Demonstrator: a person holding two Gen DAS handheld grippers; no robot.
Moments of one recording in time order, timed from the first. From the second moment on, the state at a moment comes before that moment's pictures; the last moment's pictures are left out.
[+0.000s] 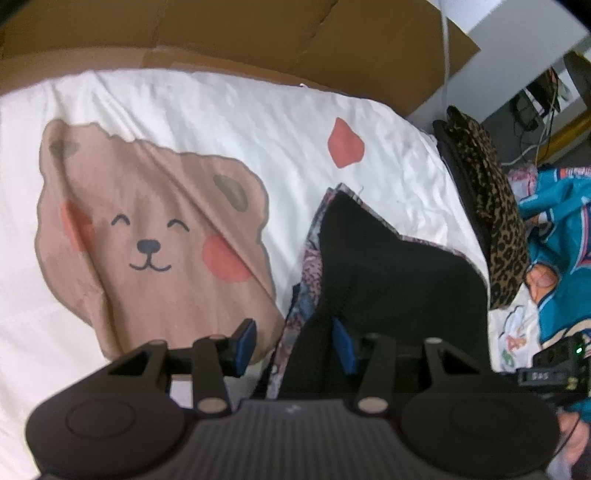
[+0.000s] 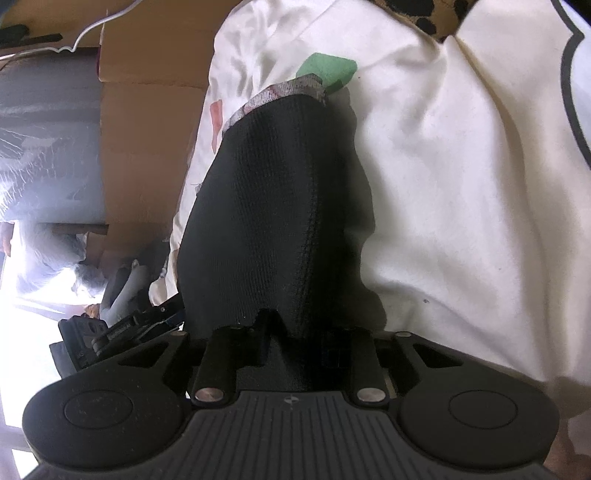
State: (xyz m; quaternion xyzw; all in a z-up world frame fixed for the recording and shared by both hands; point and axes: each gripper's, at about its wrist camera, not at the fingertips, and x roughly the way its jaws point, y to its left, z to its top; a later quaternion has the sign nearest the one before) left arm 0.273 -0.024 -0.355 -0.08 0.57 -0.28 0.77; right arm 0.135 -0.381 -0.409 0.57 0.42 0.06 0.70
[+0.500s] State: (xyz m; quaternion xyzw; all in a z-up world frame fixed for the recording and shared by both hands) left arm 0.261 0.000 -0.366 -0.15 0.60 -0.31 0.72; right arm 0.133 -0.384 -0.383 0.54 0.42 0.07 0.72
